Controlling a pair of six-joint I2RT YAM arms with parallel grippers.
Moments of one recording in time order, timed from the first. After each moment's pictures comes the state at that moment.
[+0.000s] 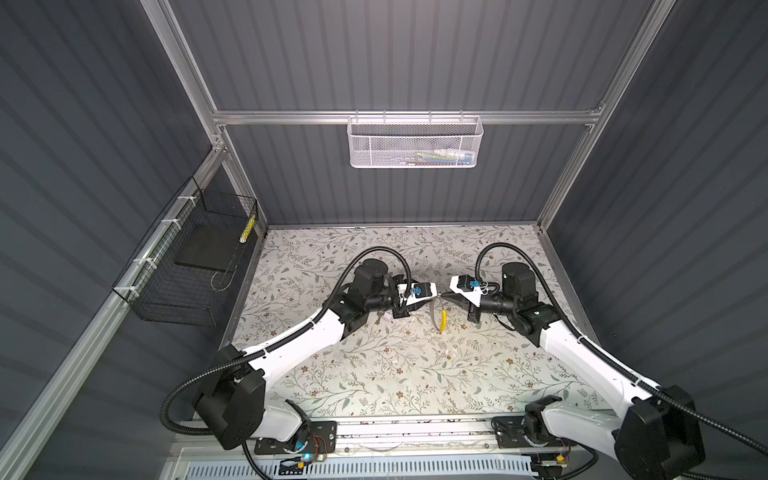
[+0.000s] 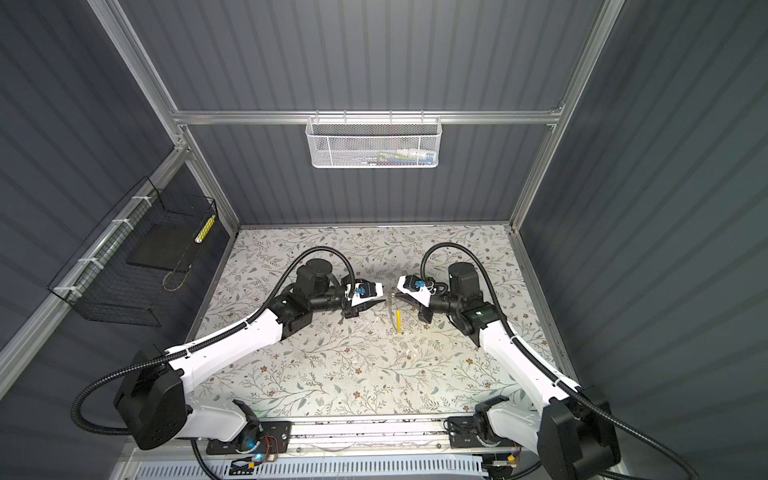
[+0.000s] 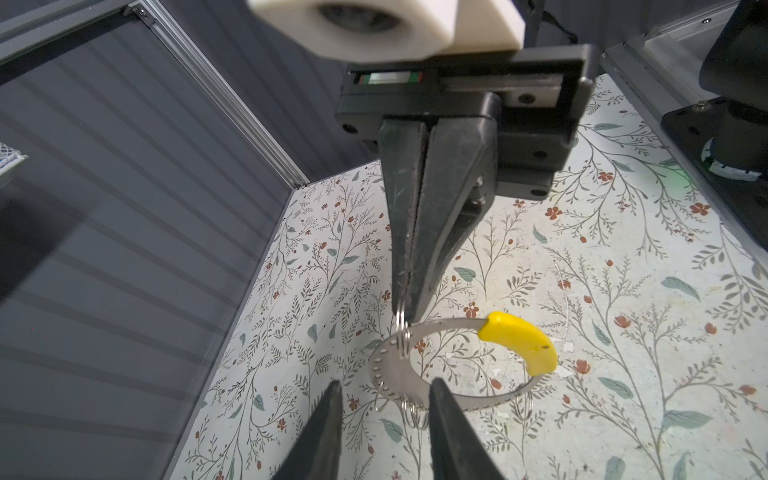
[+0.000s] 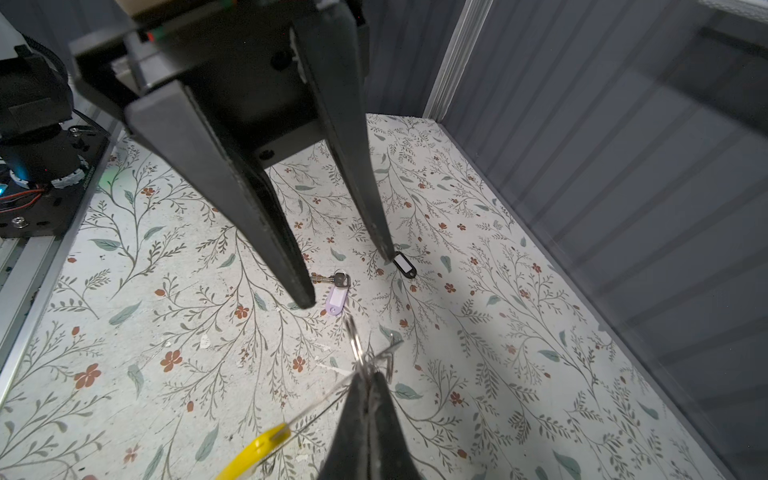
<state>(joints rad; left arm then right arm) -0.75 1.41 1.00 0.03 0.50 0.72 0.35 1.15 0.75 -0.09 -0.76 -0.64</state>
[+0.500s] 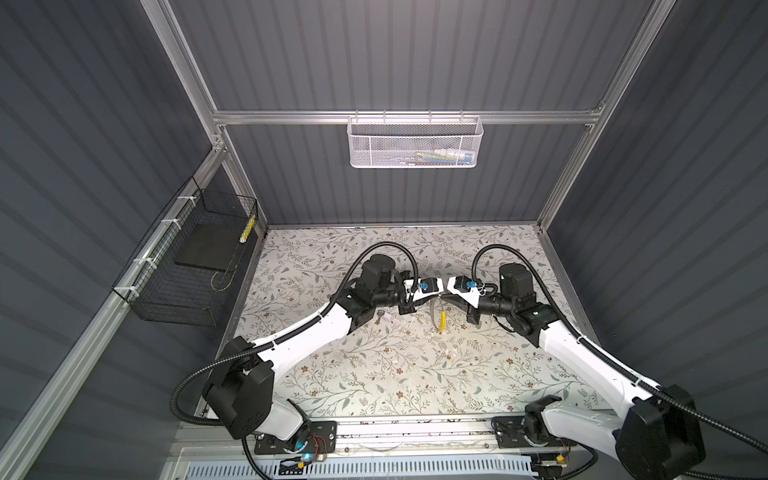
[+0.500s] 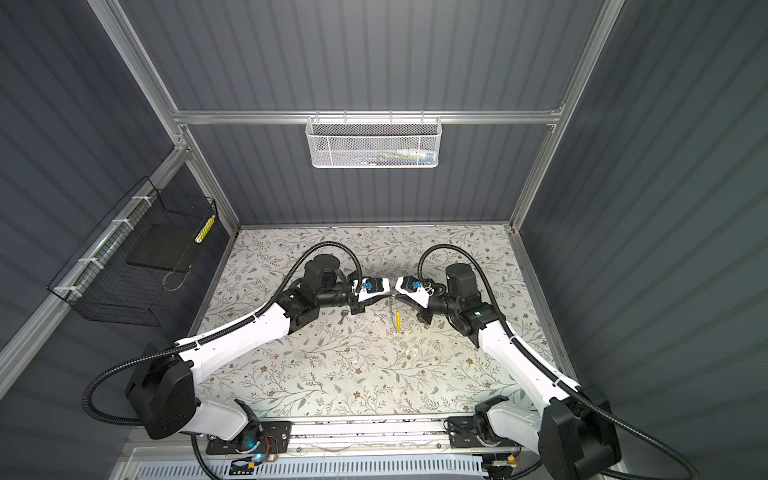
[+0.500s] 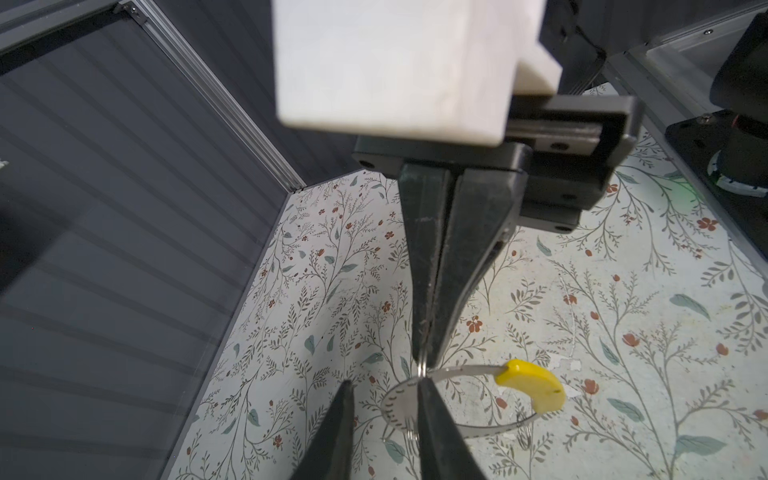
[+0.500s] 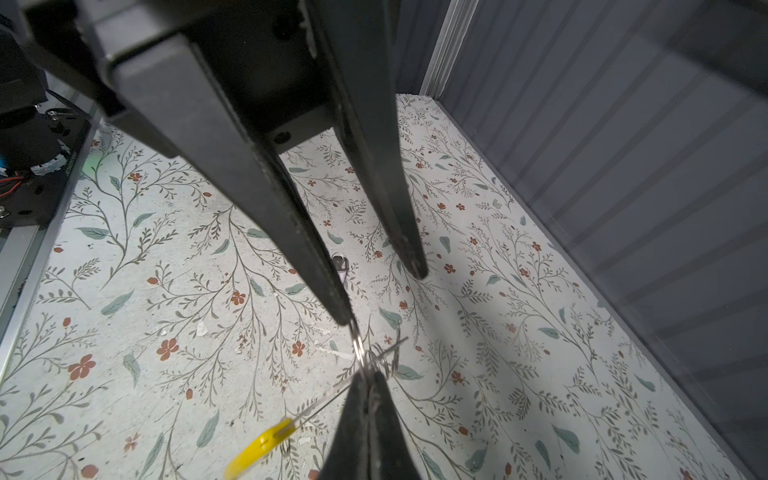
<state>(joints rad) -0.76 1.48 1.07 0.02 0.51 0.70 0.36 1.15 0.75 -0.12 -0.71 -0.64</state>
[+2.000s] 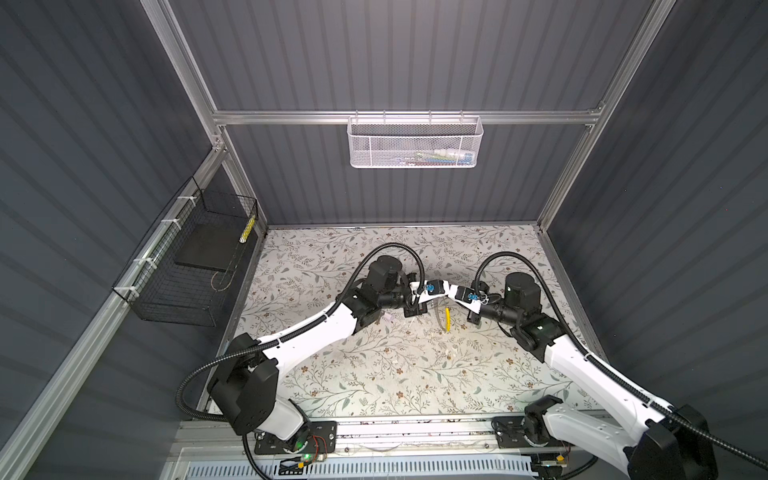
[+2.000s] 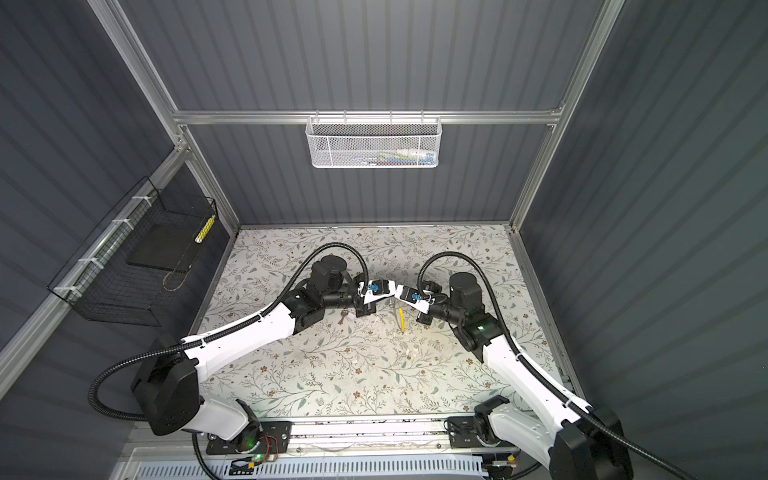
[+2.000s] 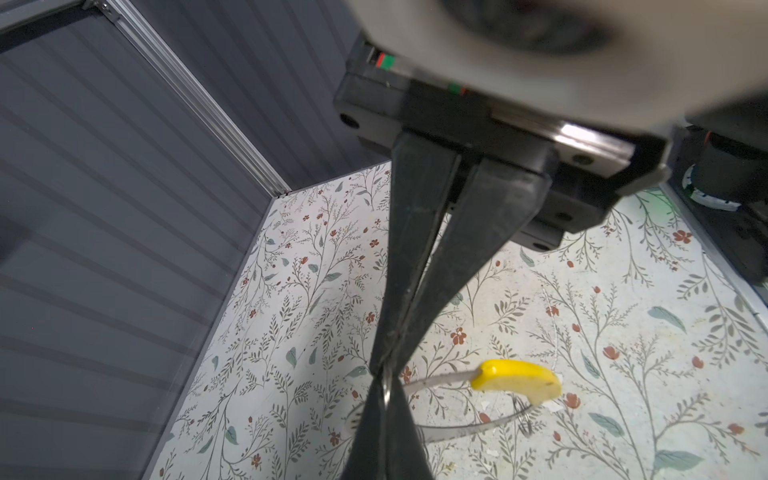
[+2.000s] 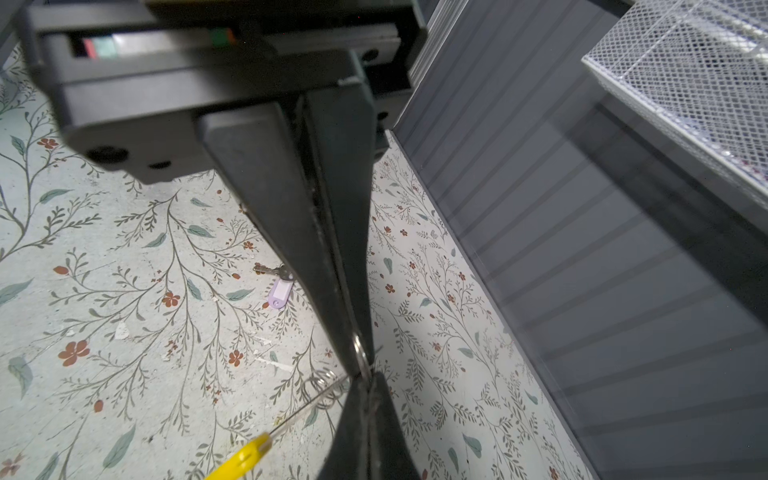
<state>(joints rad) -0.80 1.50 1.09 0.02 0.51 0.68 0.41 1.03 0.65 0.05 -0.58 -0.73</state>
